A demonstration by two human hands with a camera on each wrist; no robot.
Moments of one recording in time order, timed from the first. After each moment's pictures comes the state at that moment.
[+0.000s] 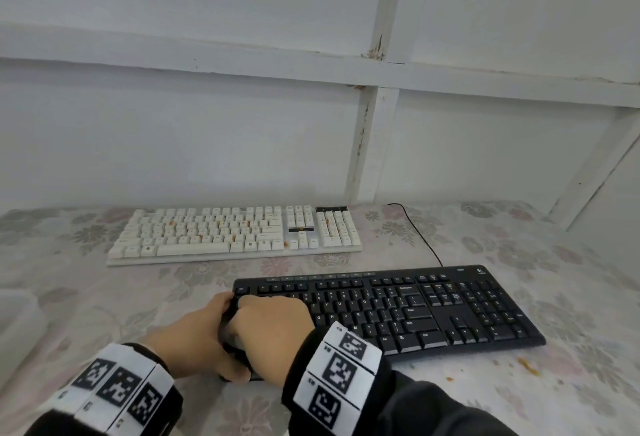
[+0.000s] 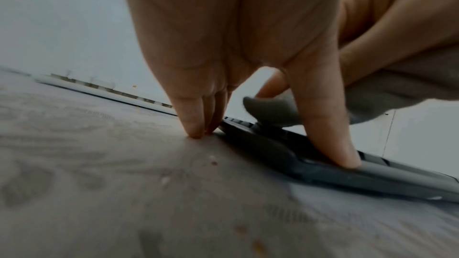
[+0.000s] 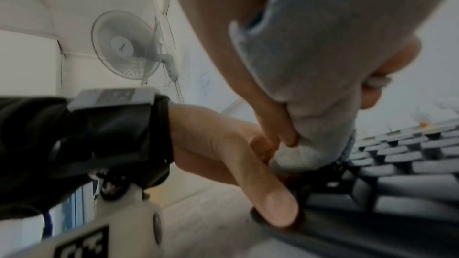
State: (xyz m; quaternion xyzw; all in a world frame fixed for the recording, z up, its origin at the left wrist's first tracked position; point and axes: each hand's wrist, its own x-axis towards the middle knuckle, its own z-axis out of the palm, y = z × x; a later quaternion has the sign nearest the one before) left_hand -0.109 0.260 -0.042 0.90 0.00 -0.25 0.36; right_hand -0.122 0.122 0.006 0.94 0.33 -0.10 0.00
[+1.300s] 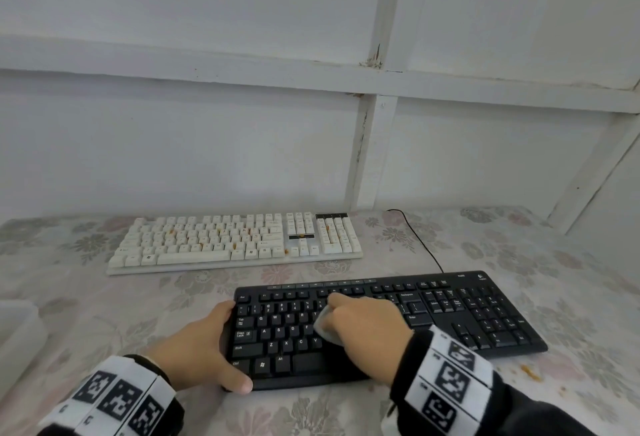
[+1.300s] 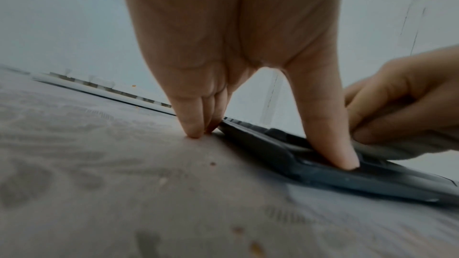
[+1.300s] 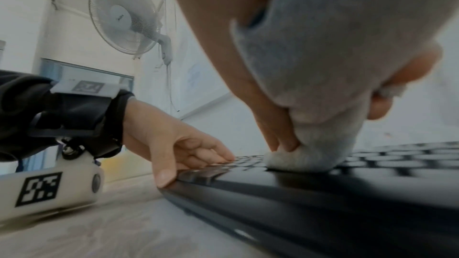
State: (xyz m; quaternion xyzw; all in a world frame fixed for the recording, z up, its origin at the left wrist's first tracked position) left_hand -0.113 0.262 -0.042 0.87 -0.02 -0.25 0.43; right_hand -0.114 0.026 0.006 0.96 0.26 -0.10 0.04
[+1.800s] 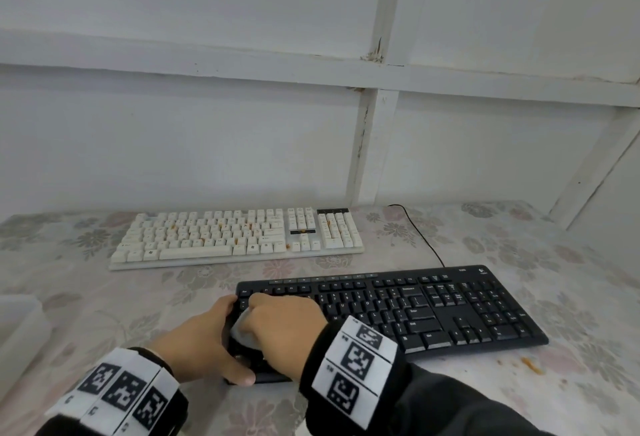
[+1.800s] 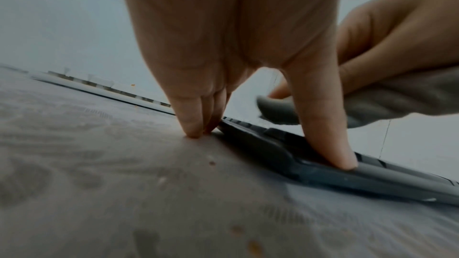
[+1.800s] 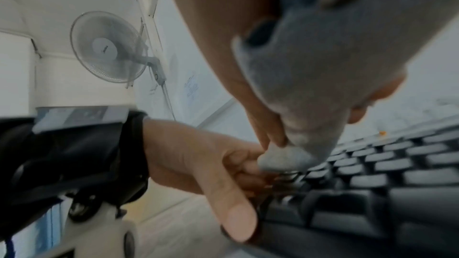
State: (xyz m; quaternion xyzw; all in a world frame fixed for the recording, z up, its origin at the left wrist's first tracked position) left_hand -0.112 0.261 -0.041 0.89 -0.01 -0.24 0.39; right_hand -0.114 0.110 0.006 0.94 0.33 -0.13 -0.02
